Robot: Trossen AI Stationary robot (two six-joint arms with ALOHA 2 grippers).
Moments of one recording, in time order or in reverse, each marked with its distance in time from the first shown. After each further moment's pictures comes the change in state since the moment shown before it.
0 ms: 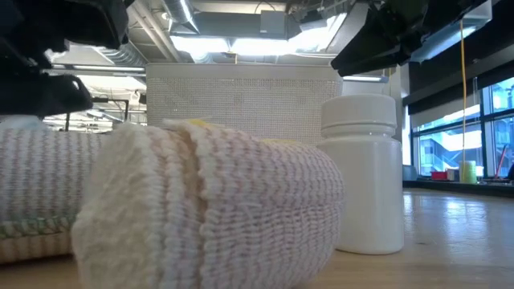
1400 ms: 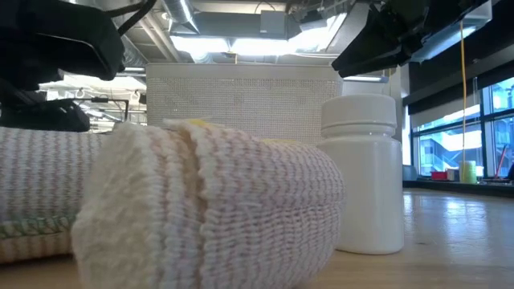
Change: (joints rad) left arm -0.002 0.088 -0.004 0.007 0.009 0.030; right arm 0.000 0.000 0.000 -0.010 -0.003 -0.002
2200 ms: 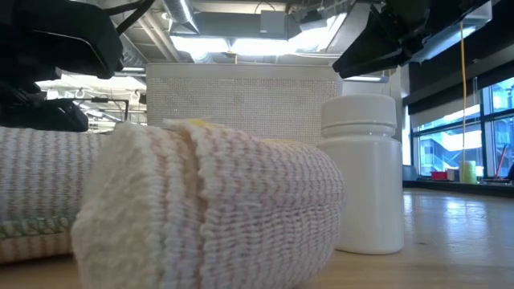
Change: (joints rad) left arm -0.004 0.000 0.000 0.008 0.011 0.003; right arm 0.000 0.000 0.000 -0.008 0.000 -0.003
